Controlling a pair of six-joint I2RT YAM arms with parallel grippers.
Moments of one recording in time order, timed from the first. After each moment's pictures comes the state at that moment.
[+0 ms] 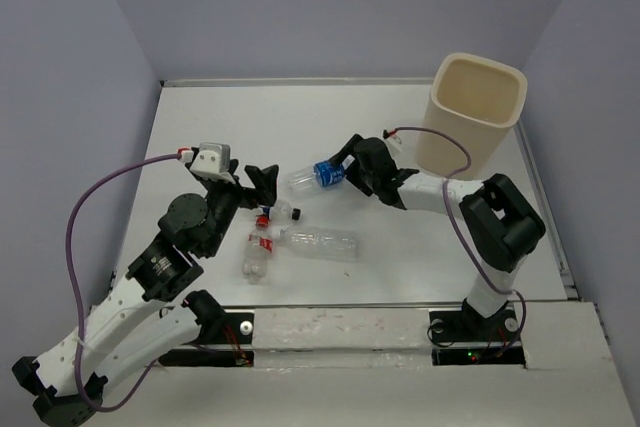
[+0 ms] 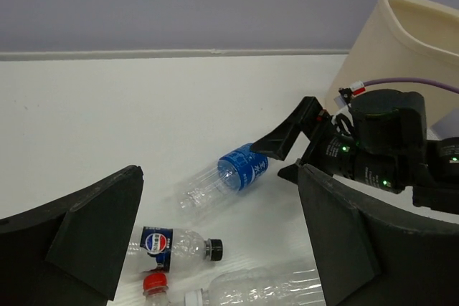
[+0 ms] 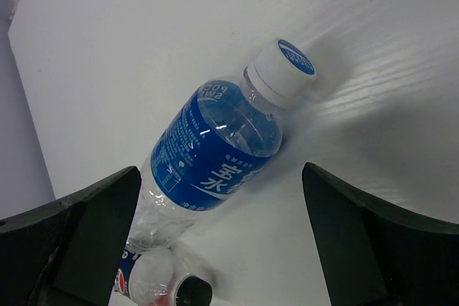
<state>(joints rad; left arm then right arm) -0.79 0.60 0.76 -0.16 -0.47 -0.23 0.65 1.76 1.01 0.14 0.28 1.14</state>
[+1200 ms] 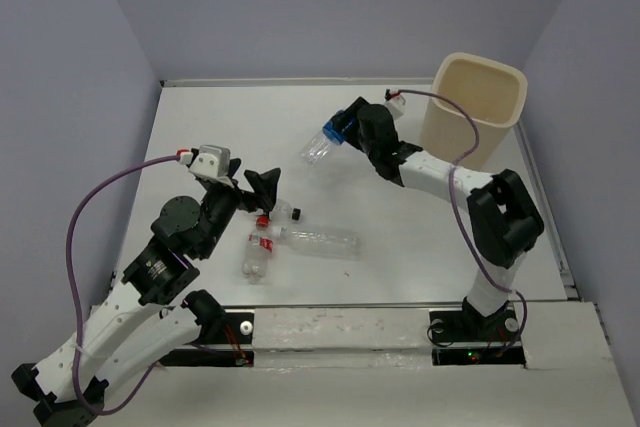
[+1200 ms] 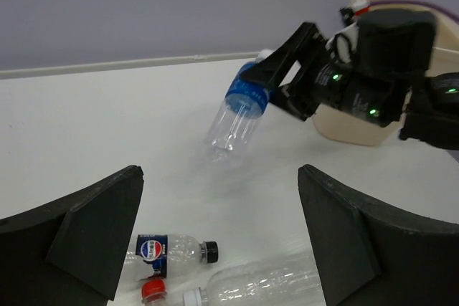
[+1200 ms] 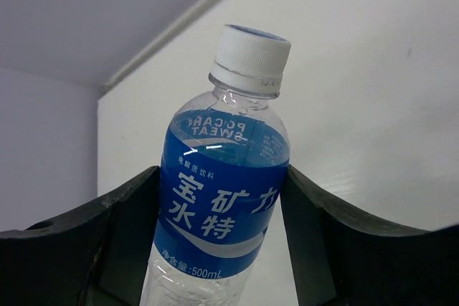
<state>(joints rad) -0.76 0.57 0.76 -0.16 -0.35 -0.19 0.61 1.88 1.27 0.18 0.36 1.03</state>
